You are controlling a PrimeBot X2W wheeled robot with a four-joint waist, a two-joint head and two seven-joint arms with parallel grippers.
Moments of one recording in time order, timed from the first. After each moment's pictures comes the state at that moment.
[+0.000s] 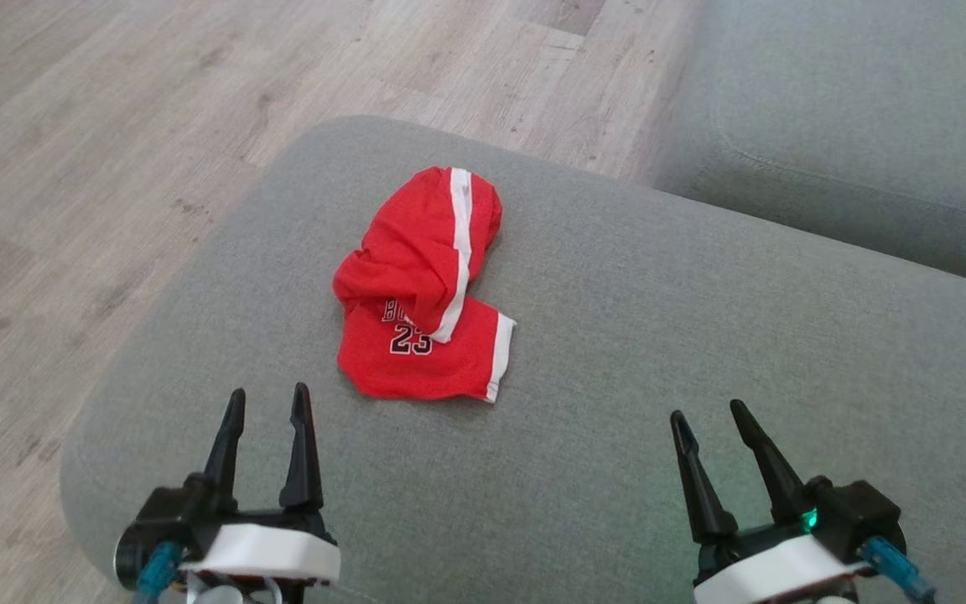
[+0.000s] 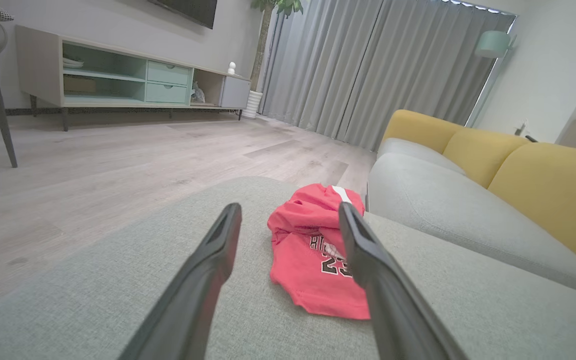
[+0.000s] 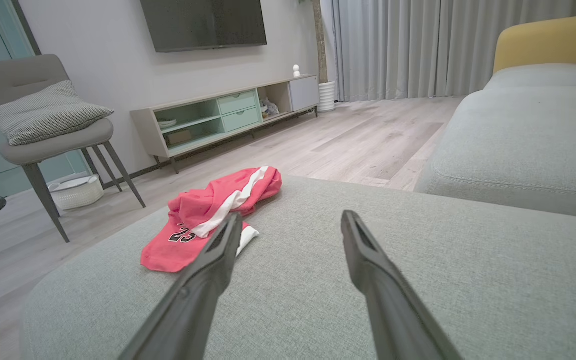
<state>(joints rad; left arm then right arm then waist) -0.04 0.05 -0.19 0.30 -0.33 -0.04 -0.26 0.09 -0.04 0.22 0.20 0.21 0.13 -0.25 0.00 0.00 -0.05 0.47</state>
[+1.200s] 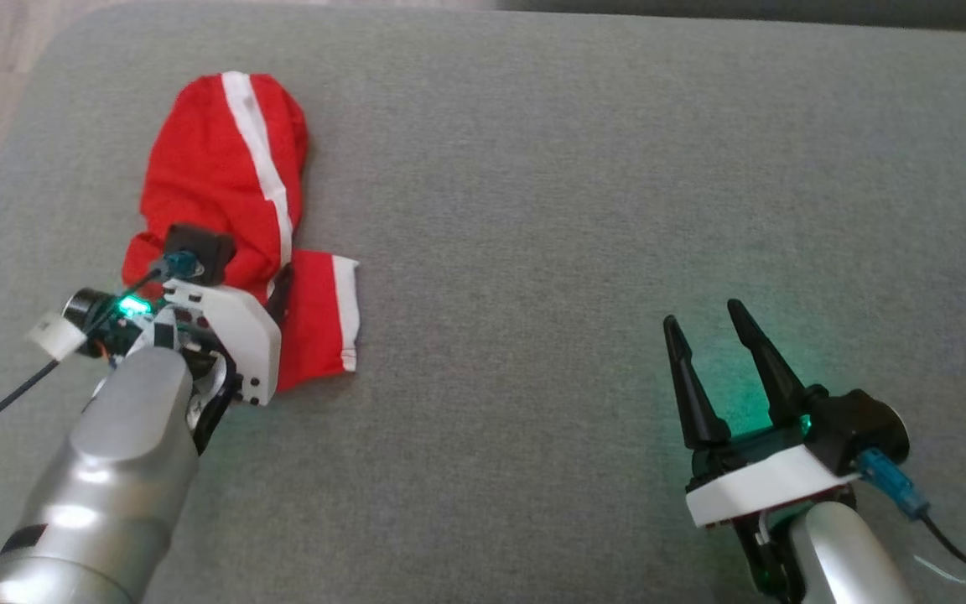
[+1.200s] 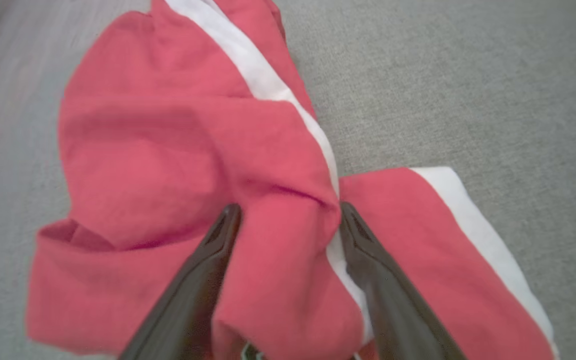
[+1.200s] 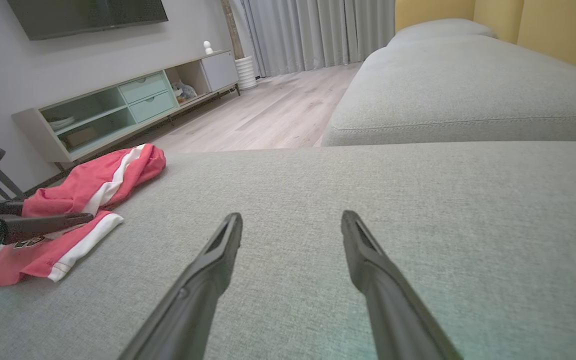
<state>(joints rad) -0.73 0.24 -0.54 0.93 -0.37 -0.13 0.15 -0.09 -0.05 0.21 0.22 0.14 0.13 -0.25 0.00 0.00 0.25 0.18</state>
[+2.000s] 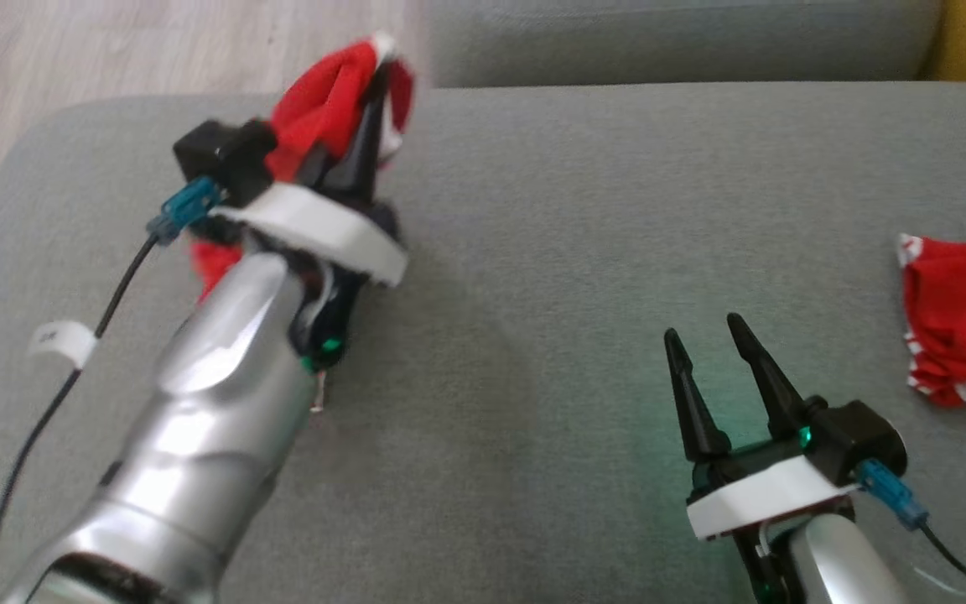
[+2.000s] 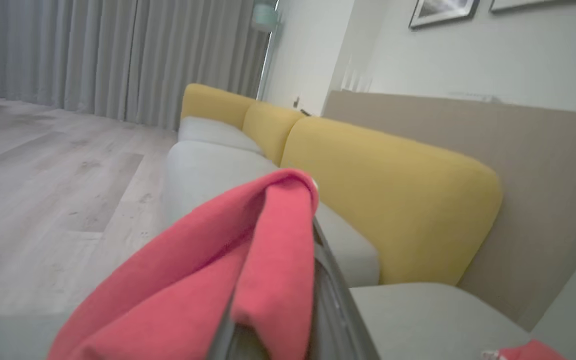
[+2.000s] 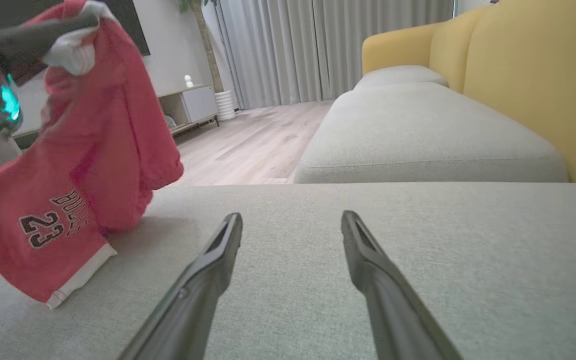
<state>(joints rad) -0.82 0.12 -0.62 0.66 -0.76 -0.13 -0.19 -0.08 -0.05 0.21 0.24 0.16 0.13 -0.25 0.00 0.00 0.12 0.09</state>
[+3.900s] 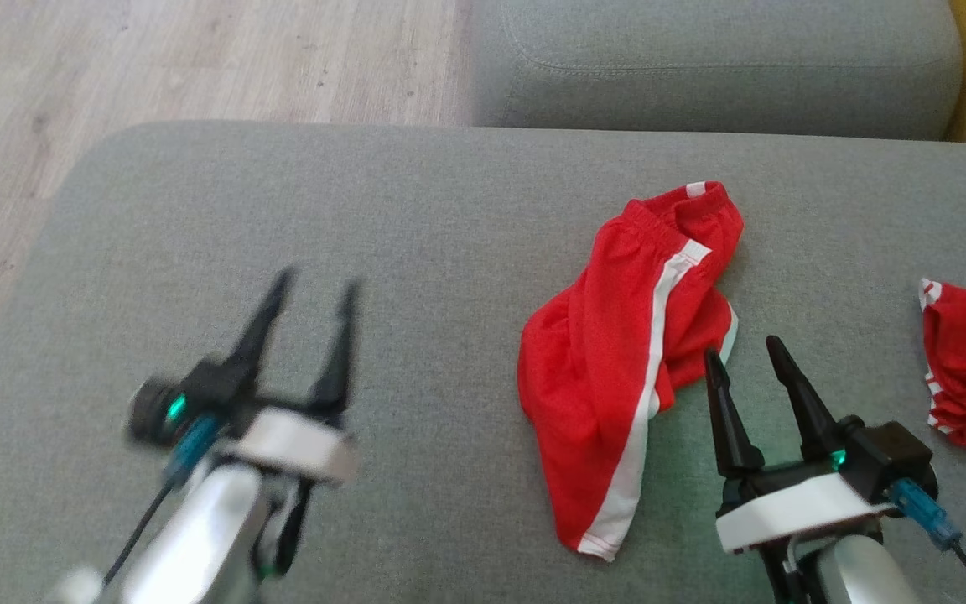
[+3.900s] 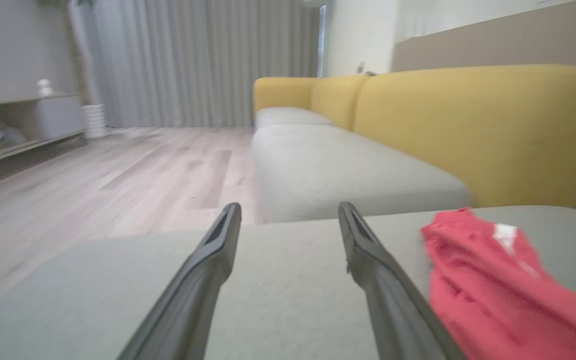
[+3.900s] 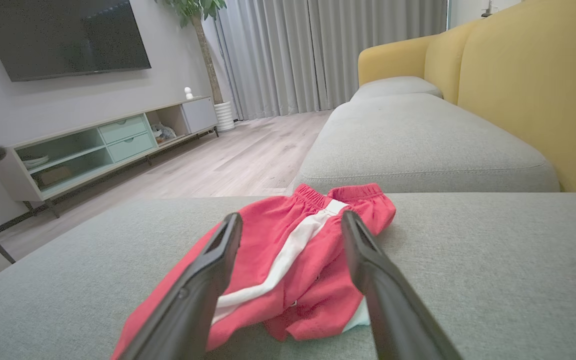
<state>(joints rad) -0.38 0.26 -0.60 0.37 -0.49 0.10 -0.26 -0.03 -0.05 0.15 0.24 0.18 0.13 -0.25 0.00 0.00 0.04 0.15</state>
